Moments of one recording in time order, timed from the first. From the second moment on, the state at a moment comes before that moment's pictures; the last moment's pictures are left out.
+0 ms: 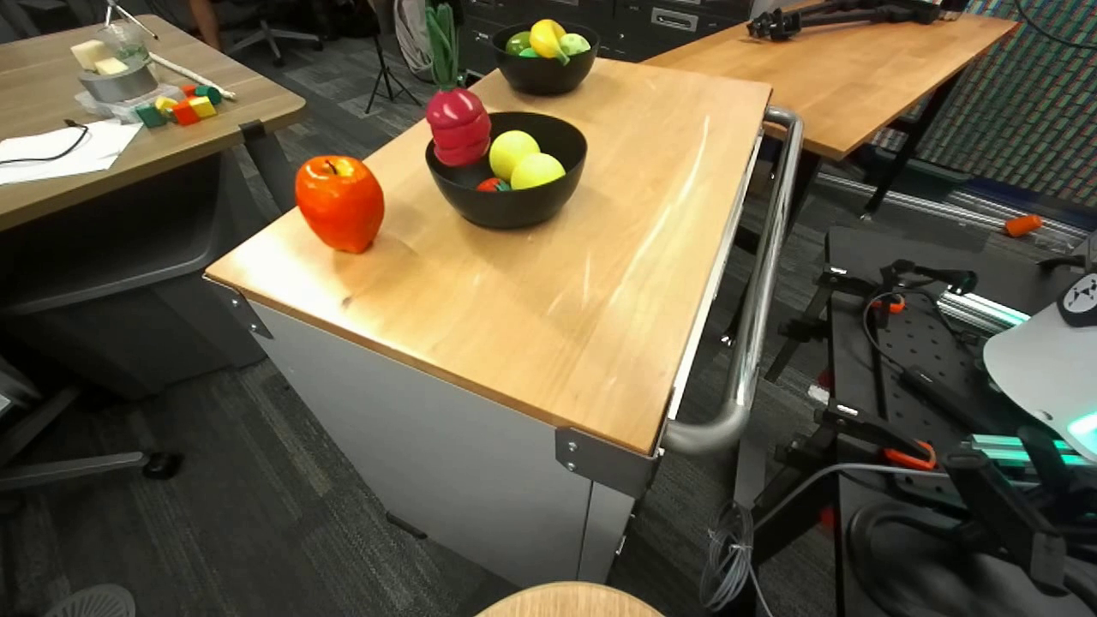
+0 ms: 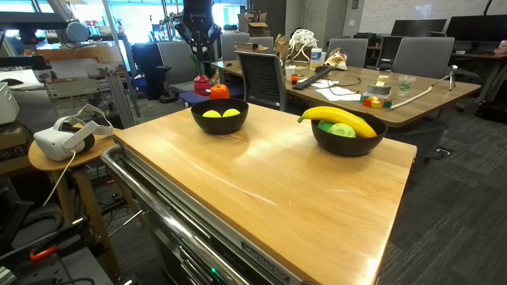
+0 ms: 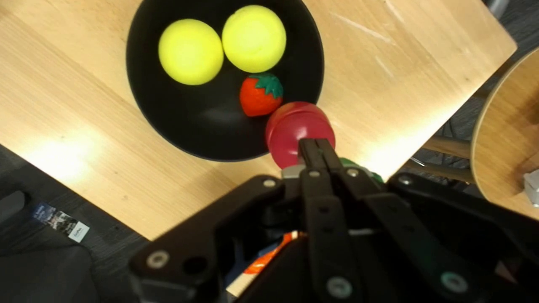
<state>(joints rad) 0.10 0.36 0.17 -1.45 -0.12 1.64 -0.42</state>
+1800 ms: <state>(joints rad) 0.08 0.34 0.12 -1.59 -0.10 1.95 -0.43</state>
